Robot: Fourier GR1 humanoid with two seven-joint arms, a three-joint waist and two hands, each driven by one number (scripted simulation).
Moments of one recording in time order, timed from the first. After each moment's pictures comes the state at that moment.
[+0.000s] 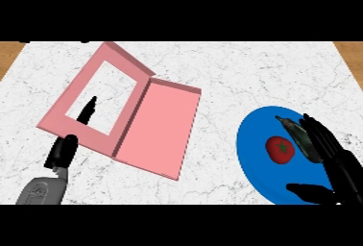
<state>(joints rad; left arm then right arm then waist) -0.13 0.25 -0.01 -1.32 -0.22 -0.01 -0.06 0.16 -0.20 -0.09 -1.77 0.83 0.04 -0.26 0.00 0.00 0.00</state>
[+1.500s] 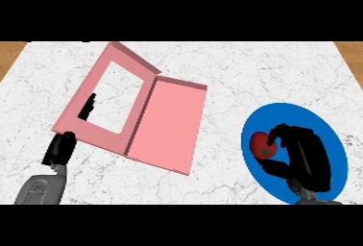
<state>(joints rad) -0.15 0.22 0.05 -1.33 -0.27 -0.06 -0.05 0.01 -0.08 0.00 -1.59 1.09 -0.30 -0.25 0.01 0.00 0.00</state>
